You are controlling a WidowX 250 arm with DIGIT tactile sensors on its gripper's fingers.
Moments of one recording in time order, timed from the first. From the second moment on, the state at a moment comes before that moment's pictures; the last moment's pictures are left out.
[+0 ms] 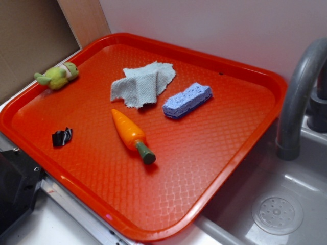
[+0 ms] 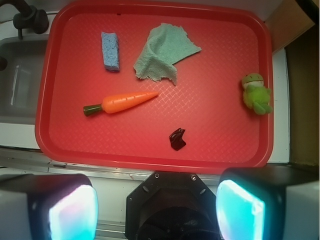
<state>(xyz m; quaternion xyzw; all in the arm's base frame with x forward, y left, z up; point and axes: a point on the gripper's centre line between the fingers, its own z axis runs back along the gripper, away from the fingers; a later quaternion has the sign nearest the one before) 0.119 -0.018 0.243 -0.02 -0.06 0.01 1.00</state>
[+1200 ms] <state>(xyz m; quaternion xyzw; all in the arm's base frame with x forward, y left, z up) 0.227 -0.060 0.172 -0.08 -0.06 0.04 0.99</state>
